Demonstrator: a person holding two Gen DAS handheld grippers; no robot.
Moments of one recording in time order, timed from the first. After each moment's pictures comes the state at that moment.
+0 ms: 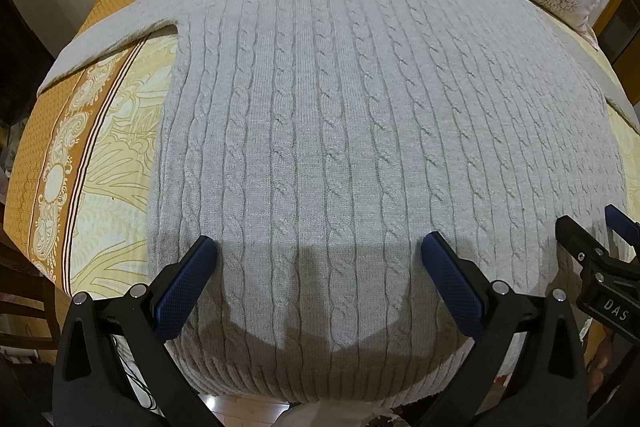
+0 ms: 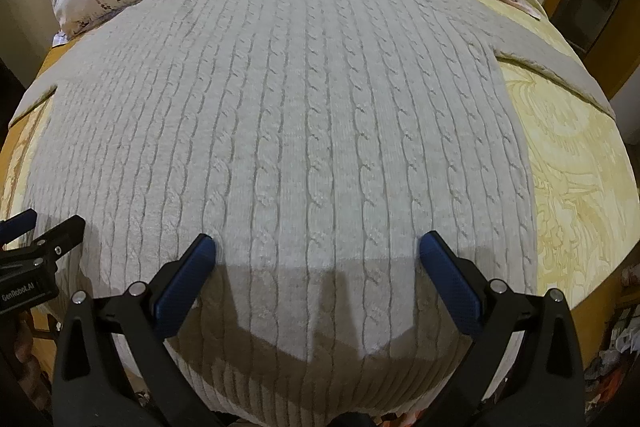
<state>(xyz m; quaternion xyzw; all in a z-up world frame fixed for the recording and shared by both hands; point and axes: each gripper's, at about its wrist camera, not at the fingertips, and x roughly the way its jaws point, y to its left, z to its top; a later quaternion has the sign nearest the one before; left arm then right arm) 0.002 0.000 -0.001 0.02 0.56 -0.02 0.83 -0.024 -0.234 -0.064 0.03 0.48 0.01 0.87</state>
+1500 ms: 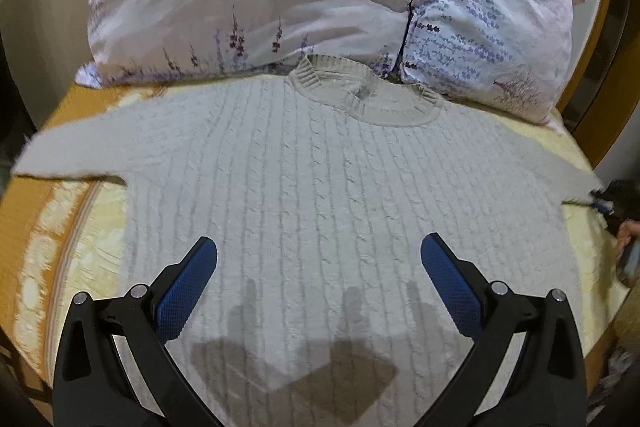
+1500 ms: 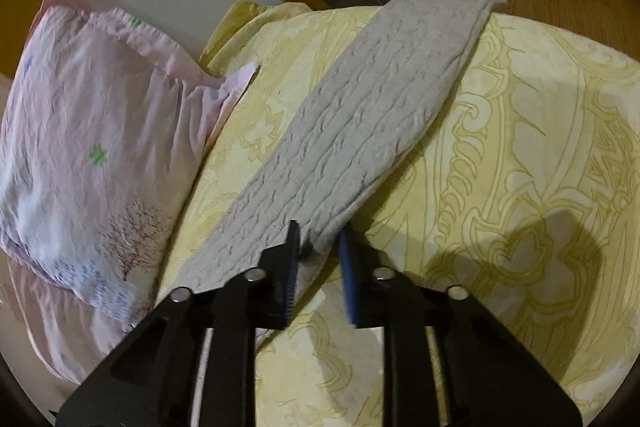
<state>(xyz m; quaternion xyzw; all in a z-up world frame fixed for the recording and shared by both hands) 0.063 -0.029 0.047 -0.04 0.42 -0.07 0.91 0.068 -0.613 -0.088 0.50 0.30 -0.15 0.80</state>
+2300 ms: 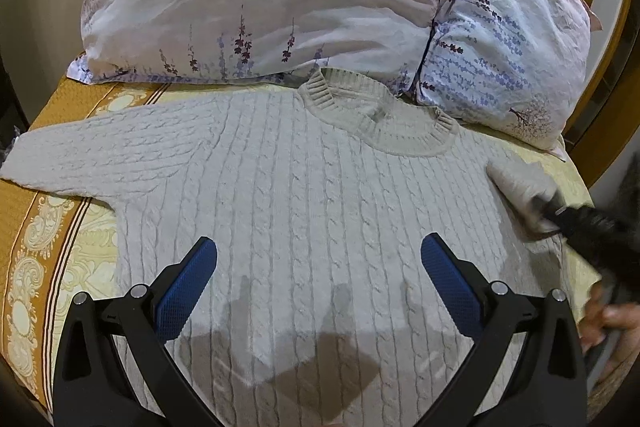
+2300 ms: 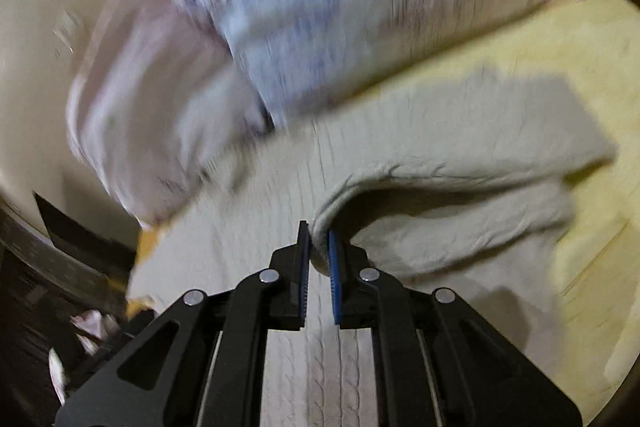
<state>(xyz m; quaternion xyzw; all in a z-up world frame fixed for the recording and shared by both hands) 0.102 -0.012 0.051 -0.06 0.42 -0.07 0.90 0.123 -0.342 -0.036 0.31 0.38 0.14 0.86</state>
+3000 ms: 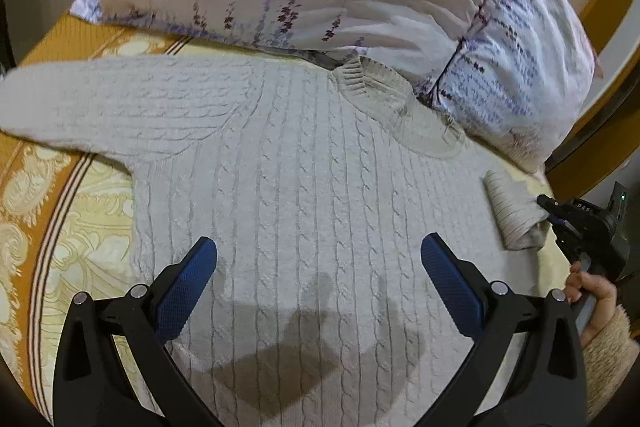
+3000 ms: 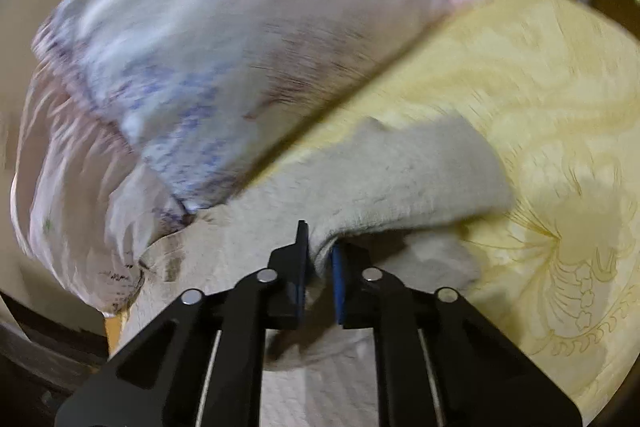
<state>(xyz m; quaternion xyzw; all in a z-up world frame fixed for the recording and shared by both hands) 0.108 0.052 0.034 -0.16 0.46 -0.10 0.87 0.132 -0.392 -0.012 0.34 0.32 -0.01 0.88</state>
